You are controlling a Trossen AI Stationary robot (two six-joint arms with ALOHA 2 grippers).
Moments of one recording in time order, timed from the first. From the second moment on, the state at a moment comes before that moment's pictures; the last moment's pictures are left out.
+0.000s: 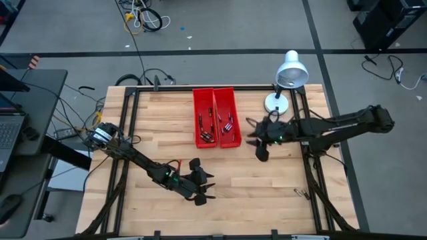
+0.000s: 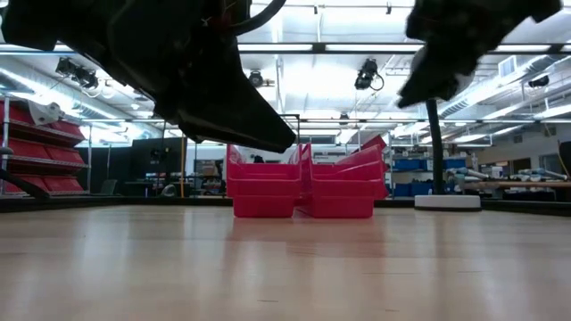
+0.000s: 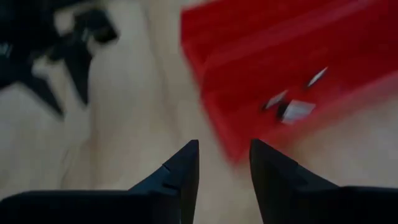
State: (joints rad) left arm -0.51 1.82 0.89 0.34 -0.57 -0.40; right arm 0.08 1.04 0.69 -0.35 0.18 0.37
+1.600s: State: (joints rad) left arm -0.51 1.82 0.89 0.38 -0.57 -0.40; right arm 0.96 1.42 0.69 -0.67 -0.16 1.53
